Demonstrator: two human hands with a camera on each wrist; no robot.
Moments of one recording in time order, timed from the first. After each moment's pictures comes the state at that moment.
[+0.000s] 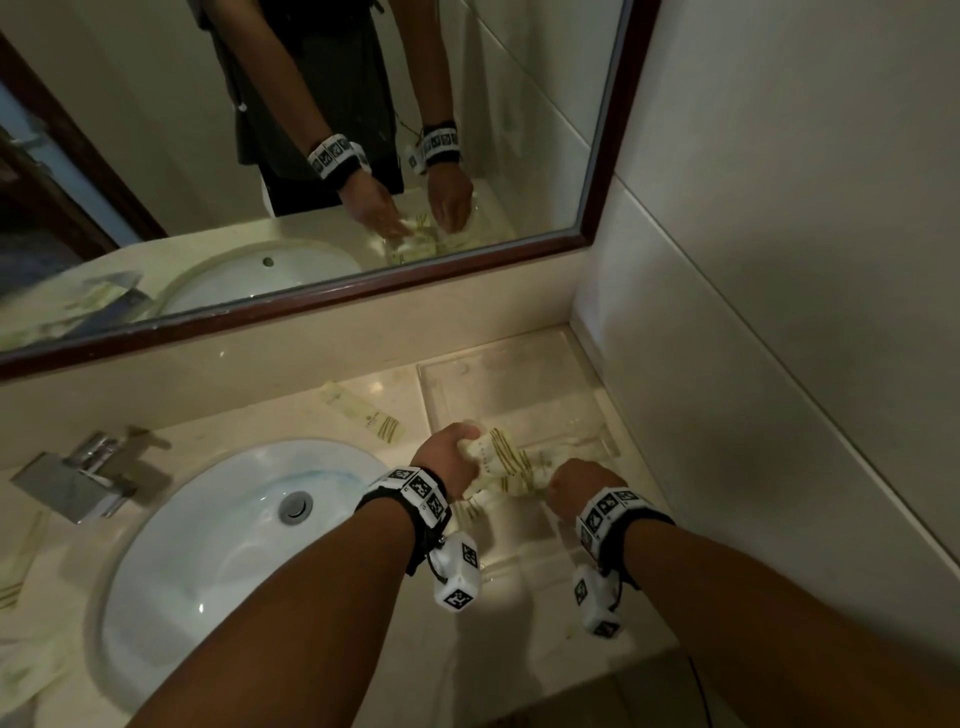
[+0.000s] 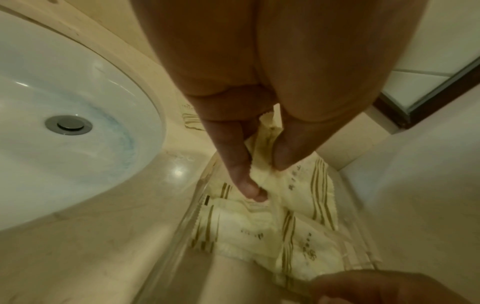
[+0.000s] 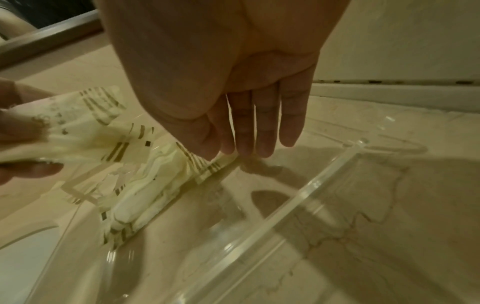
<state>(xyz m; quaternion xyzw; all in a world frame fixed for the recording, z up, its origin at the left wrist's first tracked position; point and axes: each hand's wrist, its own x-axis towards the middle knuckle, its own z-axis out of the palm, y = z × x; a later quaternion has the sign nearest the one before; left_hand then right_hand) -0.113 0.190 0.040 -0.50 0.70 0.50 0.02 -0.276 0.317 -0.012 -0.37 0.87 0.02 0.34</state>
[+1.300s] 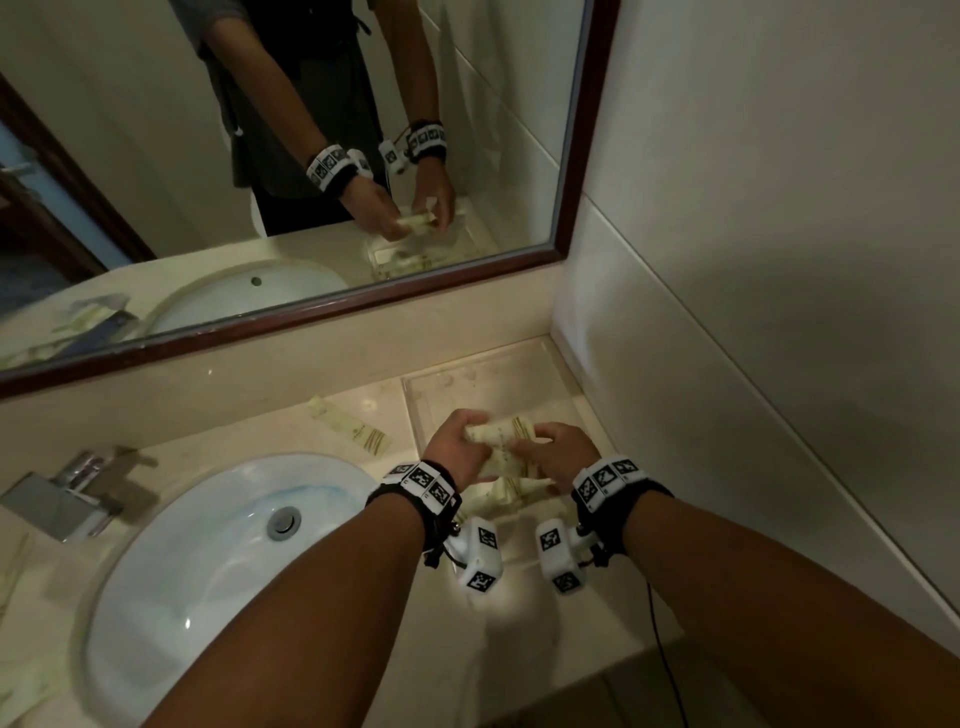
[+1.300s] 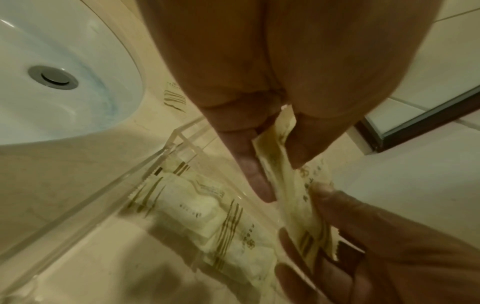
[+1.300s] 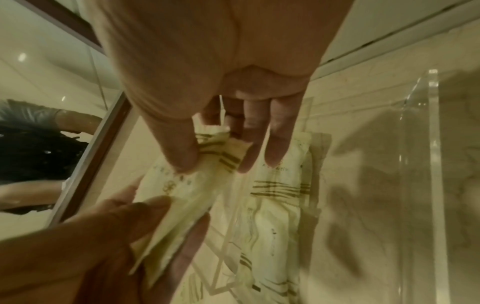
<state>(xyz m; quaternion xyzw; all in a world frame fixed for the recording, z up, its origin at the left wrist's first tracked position) -0.146 0.213 0.067 -0.47 0.60 0.64 -0.10 -0.286 0.307 0.038 -0.20 0.79 -0.37 0.44</state>
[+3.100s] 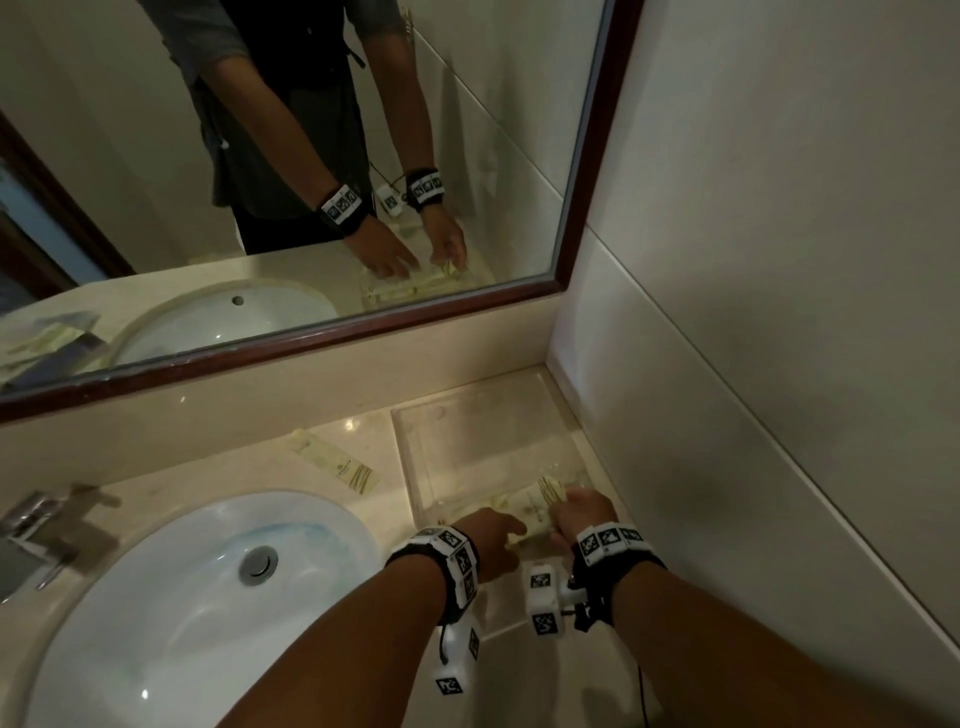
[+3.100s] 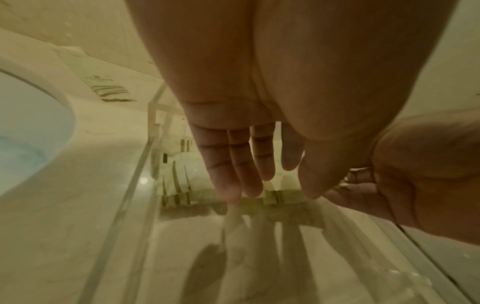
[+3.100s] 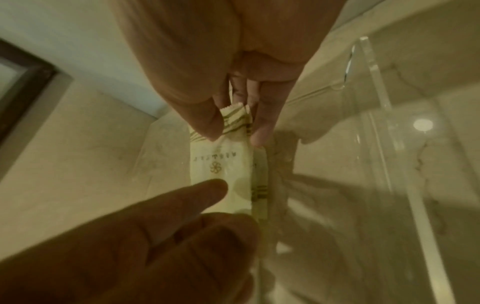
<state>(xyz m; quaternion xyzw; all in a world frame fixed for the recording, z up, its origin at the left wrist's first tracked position) -0.161 0.220 0.018 -0.30 0.85 0.36 0.26 -0.304 0.314 -0.020 -0.06 0.86 -0.34 0.39</state>
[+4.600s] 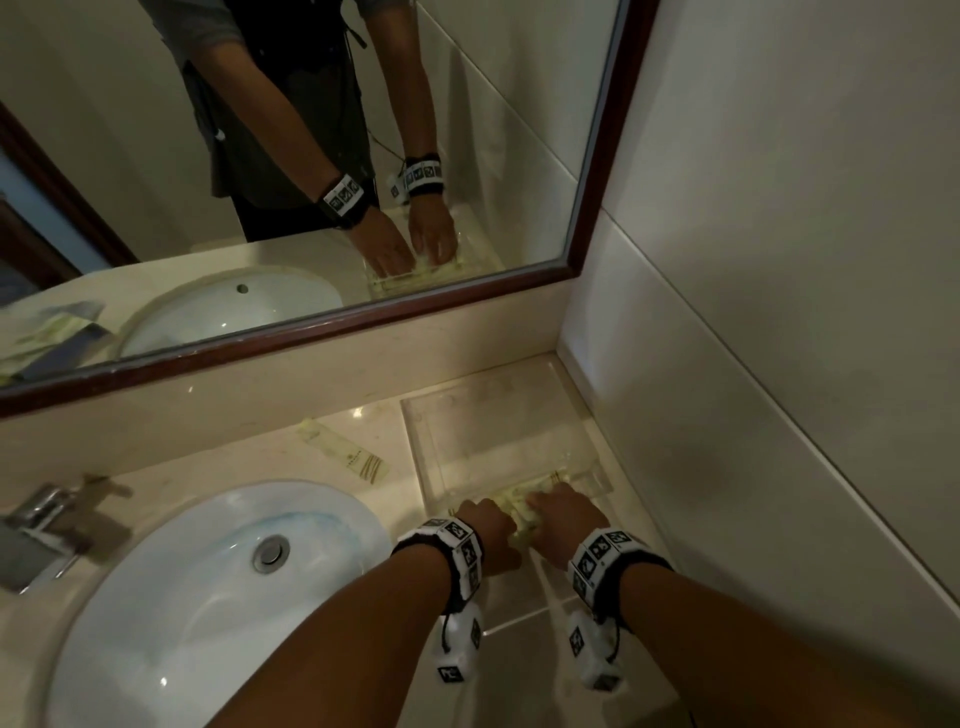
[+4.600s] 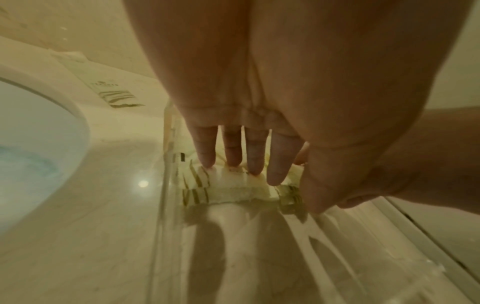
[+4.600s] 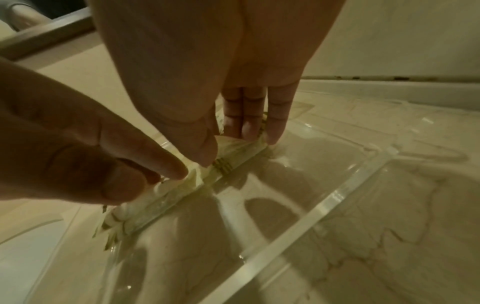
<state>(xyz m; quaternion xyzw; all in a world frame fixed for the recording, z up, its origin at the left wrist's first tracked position) -0.157 0.211 0.003 -0.27 0.87 0.22 0.34 -0.271 0.303 -0.004 -0.44 0.83 0.04 0.33</state>
